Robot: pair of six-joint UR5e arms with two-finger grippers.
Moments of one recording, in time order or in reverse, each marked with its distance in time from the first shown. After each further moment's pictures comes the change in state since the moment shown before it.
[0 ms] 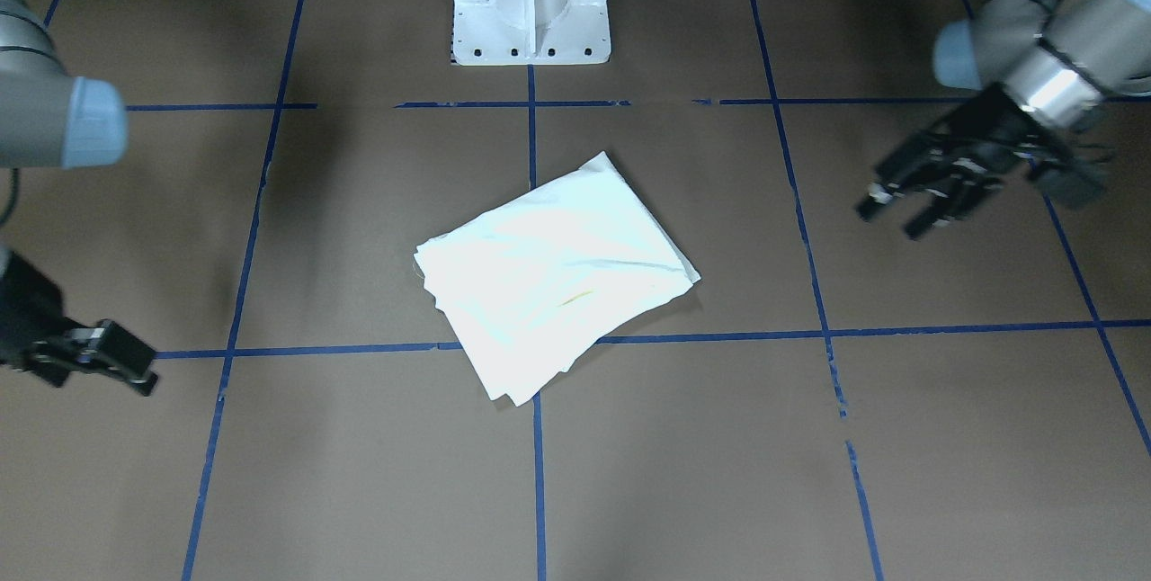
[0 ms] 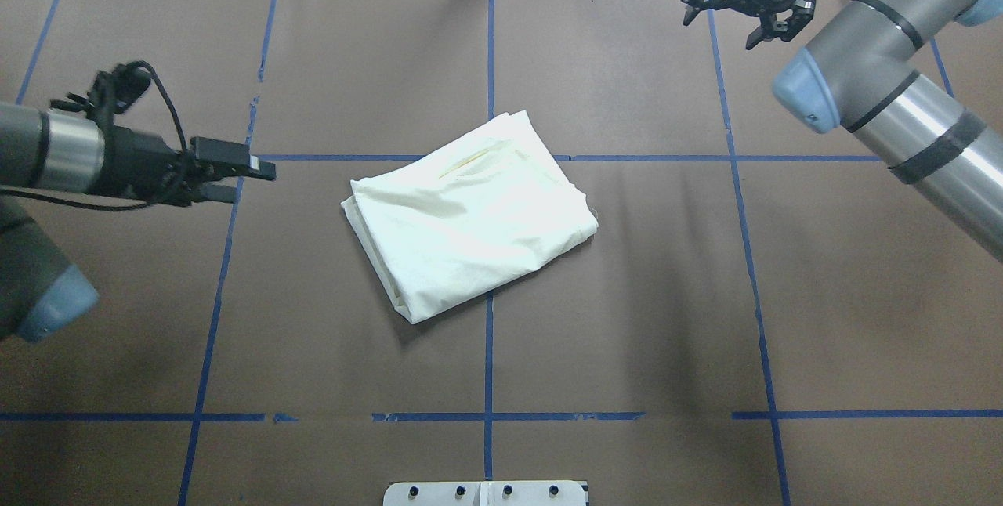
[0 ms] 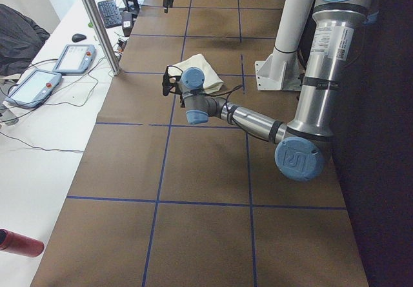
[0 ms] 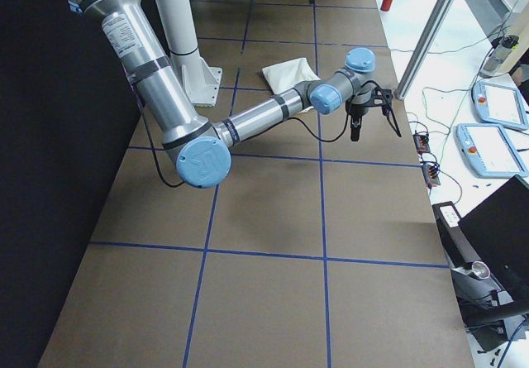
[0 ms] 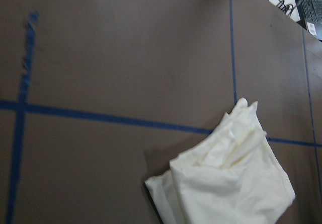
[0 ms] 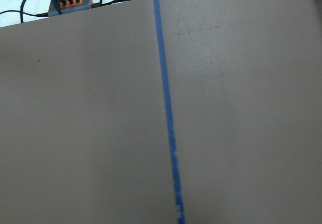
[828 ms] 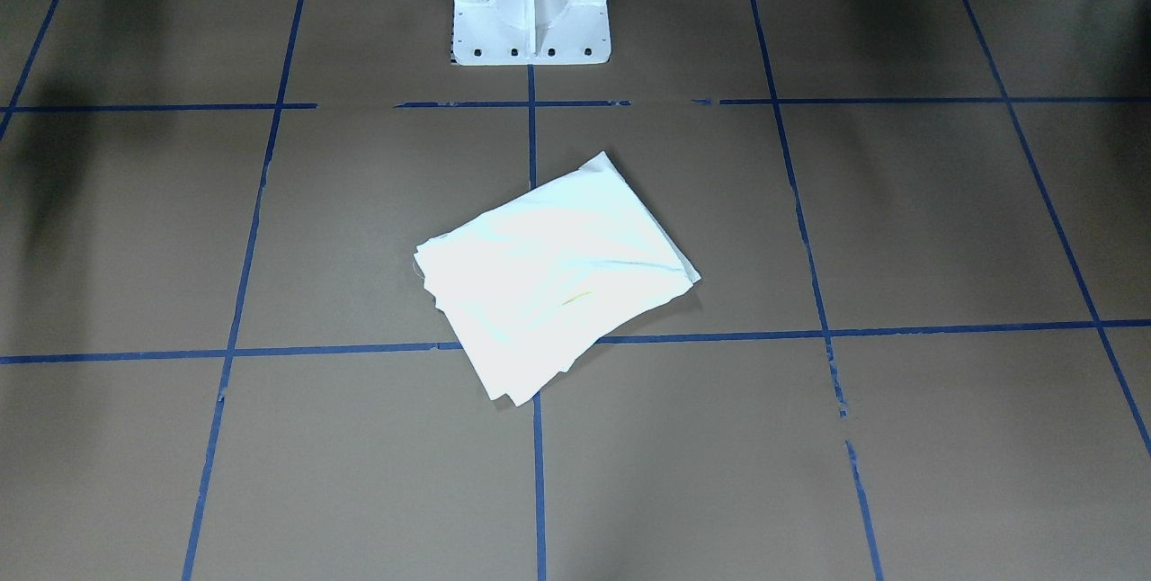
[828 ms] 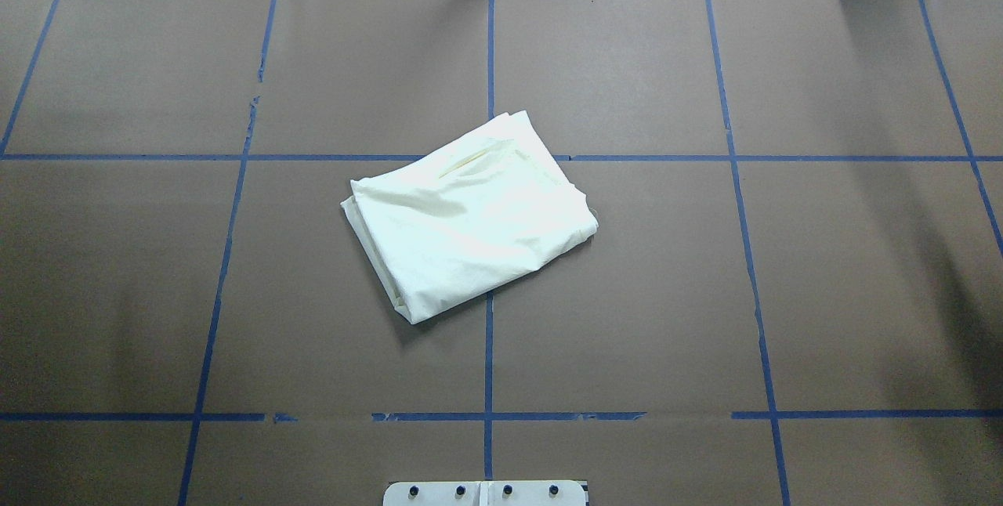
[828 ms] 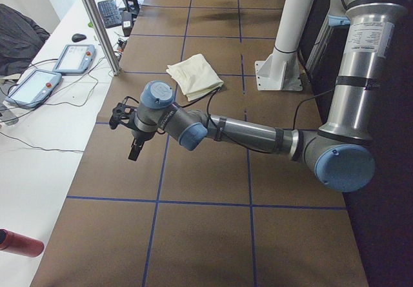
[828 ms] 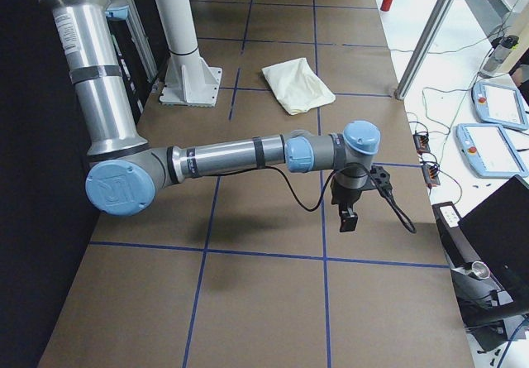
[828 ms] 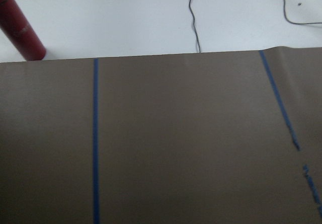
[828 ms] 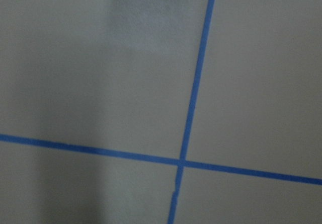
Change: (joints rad) left arm -0.409 0.016 0.050 0.651 0.018 1.008; right arm 0.333 -0.254 0.003 -0.306 0.044 -0.891
